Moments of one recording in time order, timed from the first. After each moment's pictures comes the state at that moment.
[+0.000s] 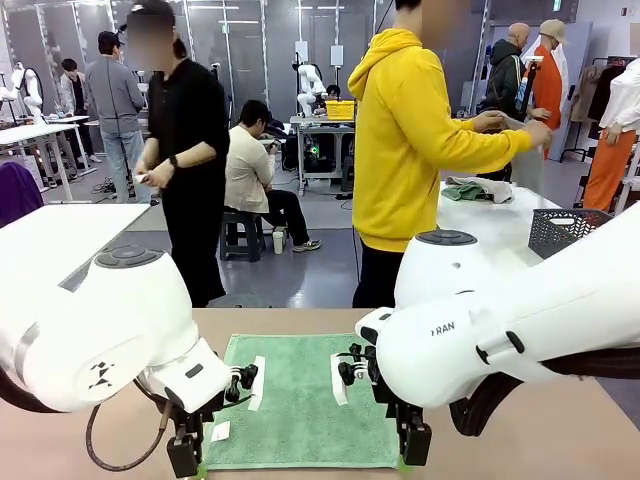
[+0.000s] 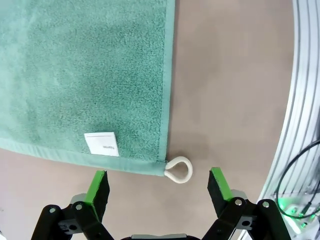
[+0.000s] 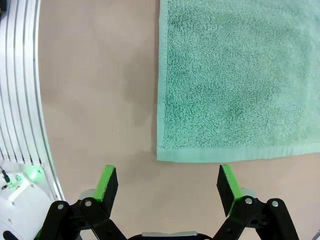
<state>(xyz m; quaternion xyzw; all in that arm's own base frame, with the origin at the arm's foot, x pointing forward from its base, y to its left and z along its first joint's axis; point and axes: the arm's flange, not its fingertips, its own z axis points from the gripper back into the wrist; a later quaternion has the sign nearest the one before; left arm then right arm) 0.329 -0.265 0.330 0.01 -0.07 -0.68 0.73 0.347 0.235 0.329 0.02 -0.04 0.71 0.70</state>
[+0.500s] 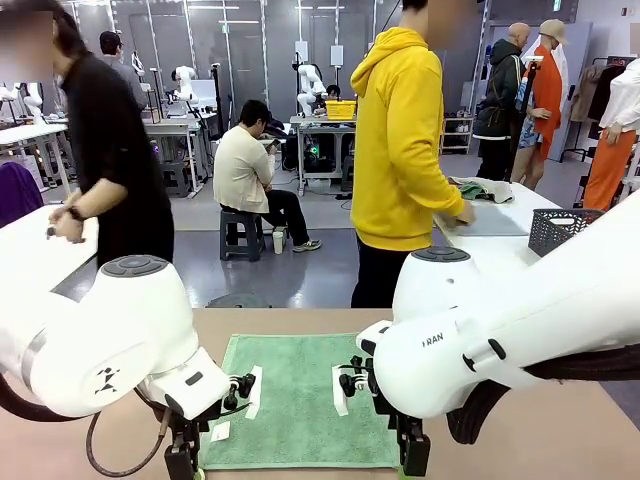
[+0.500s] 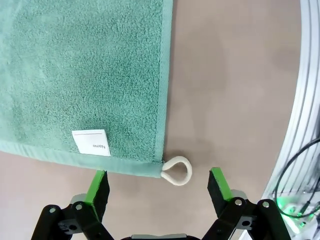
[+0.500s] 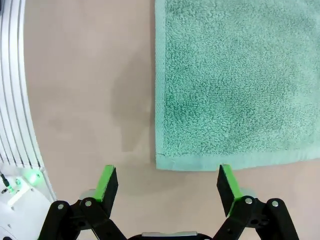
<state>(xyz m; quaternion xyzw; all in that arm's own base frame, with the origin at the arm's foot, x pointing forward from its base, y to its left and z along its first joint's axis) 0.333 -0.258 0.313 0.00 -0.05 -0.68 0.73 0.352 0.232 0.305 0.02 -0.02 0.70 0.71</state>
